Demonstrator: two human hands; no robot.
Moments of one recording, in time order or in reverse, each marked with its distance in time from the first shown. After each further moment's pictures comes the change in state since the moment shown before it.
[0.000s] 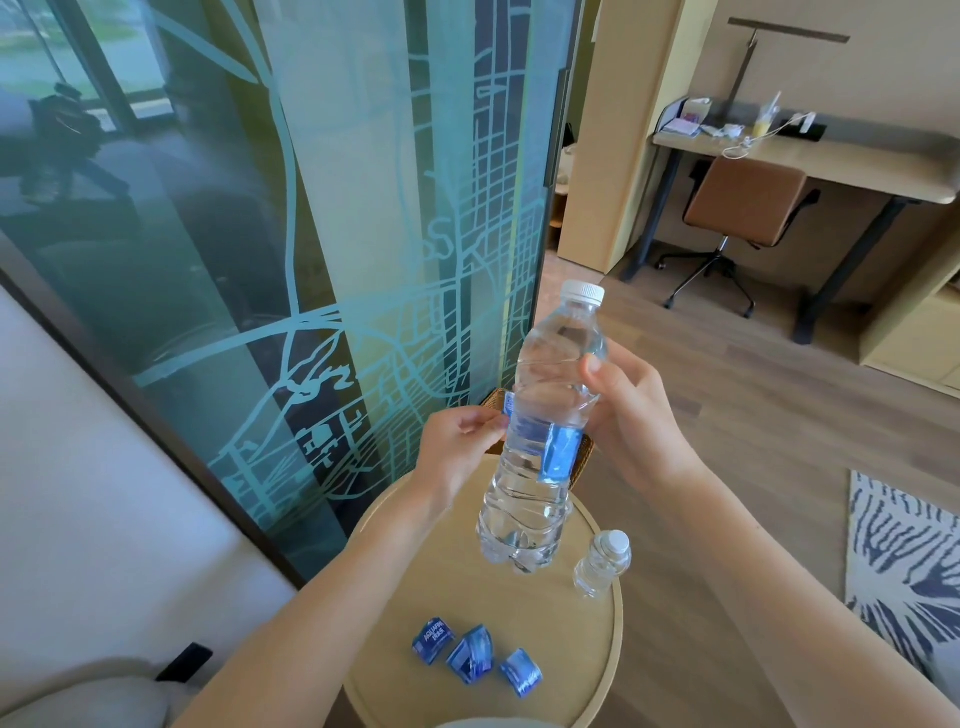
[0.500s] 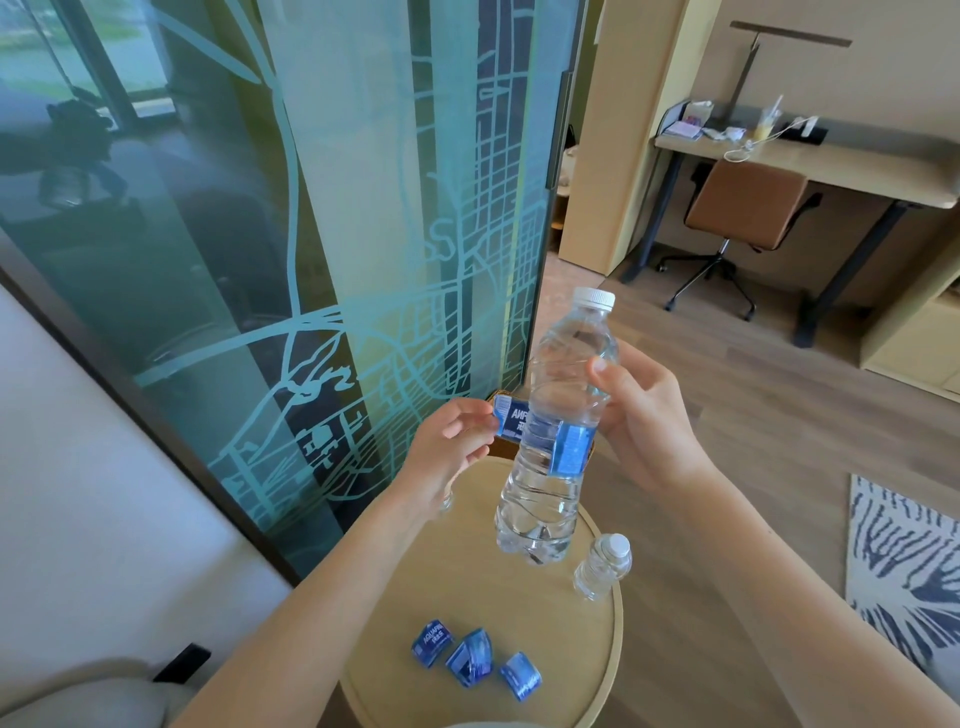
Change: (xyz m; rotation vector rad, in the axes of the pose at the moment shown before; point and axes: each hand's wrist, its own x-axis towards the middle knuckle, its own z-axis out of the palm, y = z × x) left_hand 0.001 -0.004 -0.016 -0.358 -0.105 -0.175; right_hand 0.002 0.001 -0.011 -0.021 0.097 0.007
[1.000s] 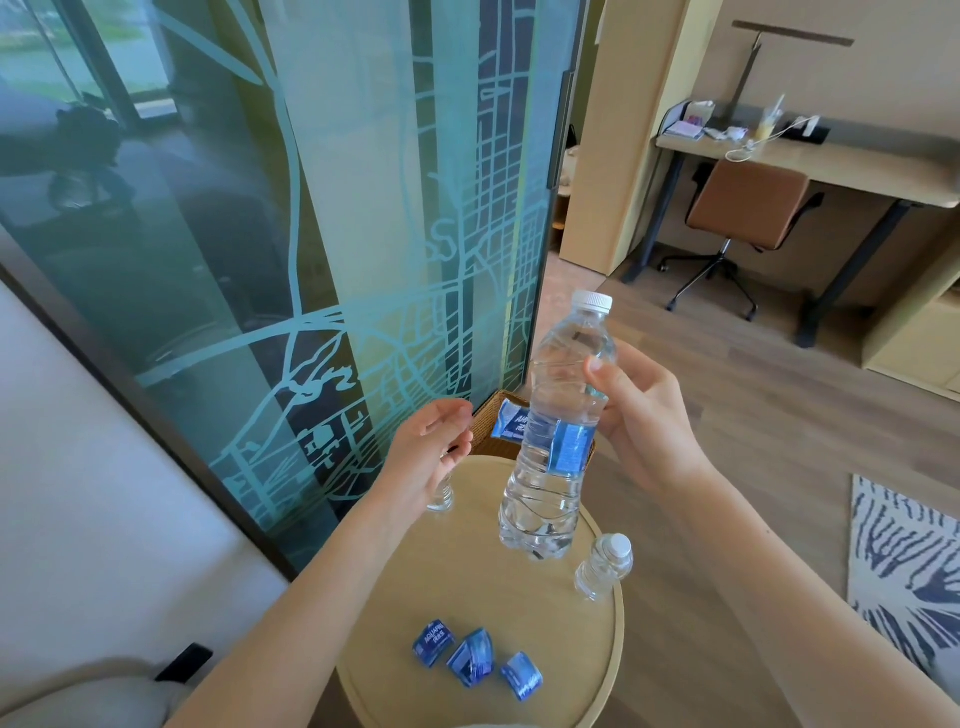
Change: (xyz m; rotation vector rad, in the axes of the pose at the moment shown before) left_hand -0.001 -0.001 -0.018 -0.241 0.057 -0.029; right_hand 0.002 0.004 -0.003 -0.002 0.021 0.012
